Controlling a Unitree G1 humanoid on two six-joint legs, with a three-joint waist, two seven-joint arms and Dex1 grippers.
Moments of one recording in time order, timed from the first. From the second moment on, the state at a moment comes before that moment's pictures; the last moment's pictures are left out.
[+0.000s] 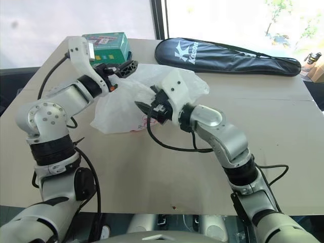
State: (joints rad) left arm -0.79 0.42 0.35 -0.17 -0.71 1.10 -0.13; right arm -0.67 -0.16 0.28 -0.34 0.40 0.73 0.43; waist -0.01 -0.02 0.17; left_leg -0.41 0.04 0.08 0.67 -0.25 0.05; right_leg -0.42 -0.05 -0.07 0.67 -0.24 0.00
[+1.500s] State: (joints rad) left arm -0.78 0.42 0.29 -0.14 -0.71 0.99 -0.12; right arm -0.65 -0.16 0.21 -0.35 0.48 0.74 0.45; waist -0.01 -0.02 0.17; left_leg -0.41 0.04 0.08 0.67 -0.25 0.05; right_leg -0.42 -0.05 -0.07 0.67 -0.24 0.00
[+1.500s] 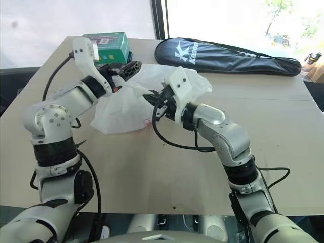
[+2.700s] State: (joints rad) left arm -0.85 0.38 0.41 -0.09 -0.88 0.96 -0.01; right arm -0.61 -0.19 0.22 -0.39 0.49 0.76 0.47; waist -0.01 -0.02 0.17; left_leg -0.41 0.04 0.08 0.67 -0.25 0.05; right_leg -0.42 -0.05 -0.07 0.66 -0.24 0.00
